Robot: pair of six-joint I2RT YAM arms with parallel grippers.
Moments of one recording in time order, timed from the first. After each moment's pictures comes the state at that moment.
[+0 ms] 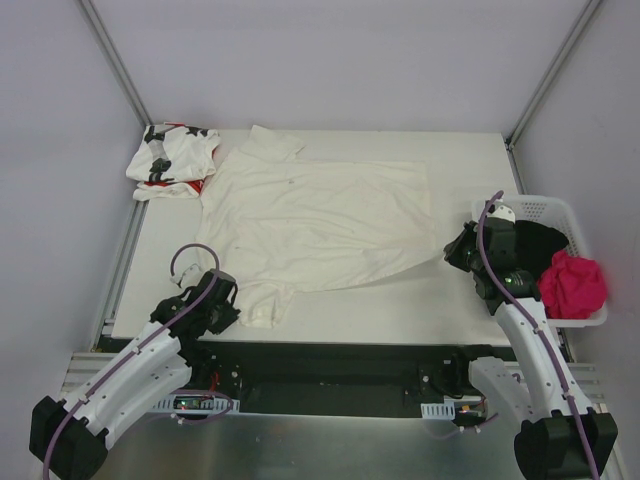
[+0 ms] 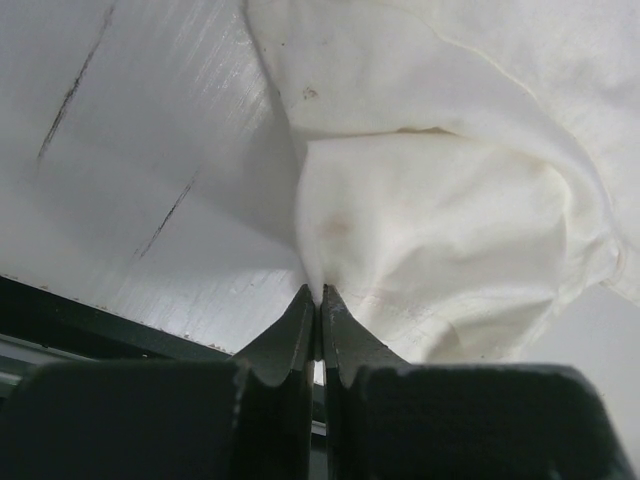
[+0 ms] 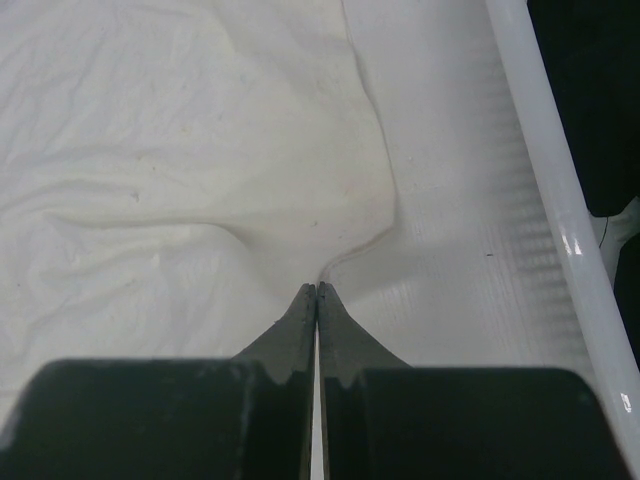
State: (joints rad) left arm -0.54 0.62 0.36 -0.87 -0.24 -1.21; right arm 0.12 0.82 0.67 -0.49 0.06 0.49
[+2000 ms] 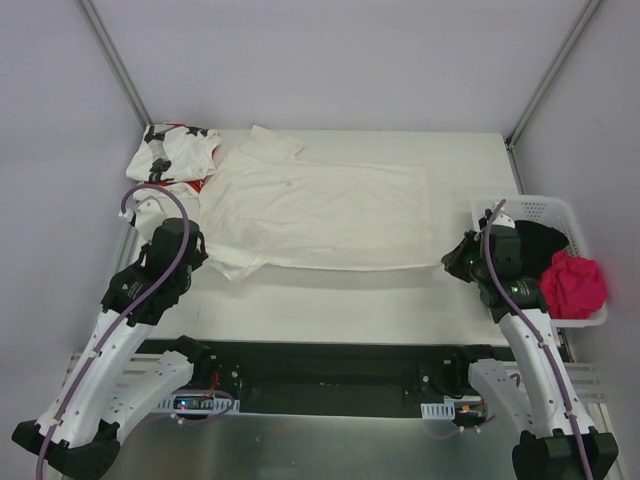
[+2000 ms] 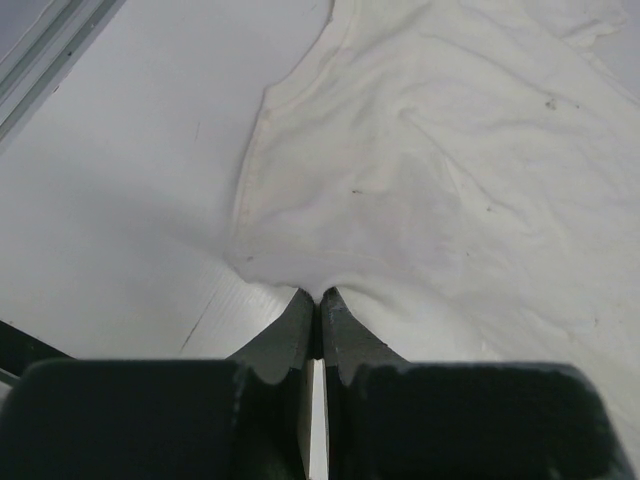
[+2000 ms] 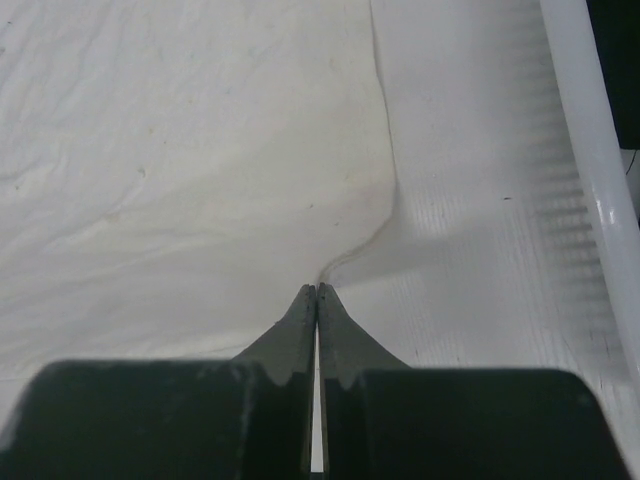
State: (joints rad) left arm -0.42 0.71 0.97 -0.99 -0.63 -0.78; right arm 0.11 0.72 0.68 -0.64 -0.02 0.50
